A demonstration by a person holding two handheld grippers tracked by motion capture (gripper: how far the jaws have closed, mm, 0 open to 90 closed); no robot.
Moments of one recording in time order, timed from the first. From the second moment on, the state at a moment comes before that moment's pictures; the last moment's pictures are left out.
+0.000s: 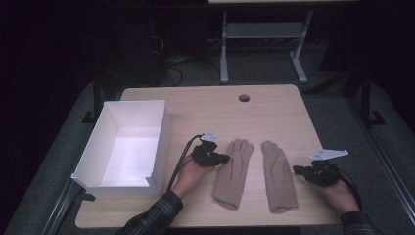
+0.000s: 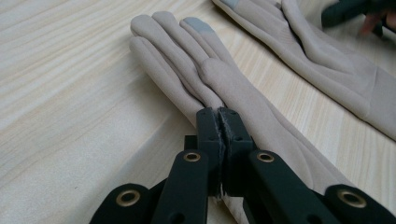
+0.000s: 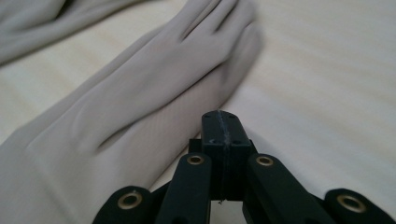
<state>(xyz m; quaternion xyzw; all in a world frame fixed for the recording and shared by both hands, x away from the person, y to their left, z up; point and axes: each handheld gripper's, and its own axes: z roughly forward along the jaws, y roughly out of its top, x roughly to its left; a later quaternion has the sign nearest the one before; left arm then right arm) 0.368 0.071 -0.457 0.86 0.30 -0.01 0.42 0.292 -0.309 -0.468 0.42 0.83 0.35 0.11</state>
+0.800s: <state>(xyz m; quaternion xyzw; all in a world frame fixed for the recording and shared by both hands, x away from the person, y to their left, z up) 0.374 0.078 -0.451 0.83 0.32 -0.02 0.45 0.300 -0.252 -0.467 0.35 0.85 0.38 0.07</state>
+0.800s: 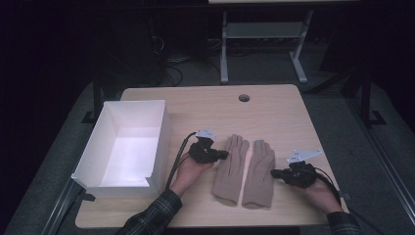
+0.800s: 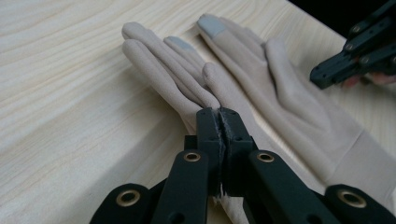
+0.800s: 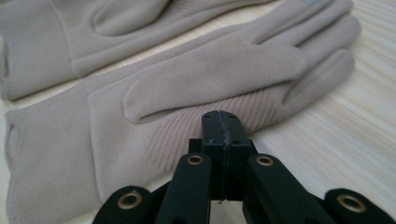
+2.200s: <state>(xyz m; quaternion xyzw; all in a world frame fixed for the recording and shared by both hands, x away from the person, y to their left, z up) 0.376 0.030 -0.440 0.82 0.28 -0.07 0.50 0.316 -0.200 -0.472 0.32 0.86 0.40 0.04</state>
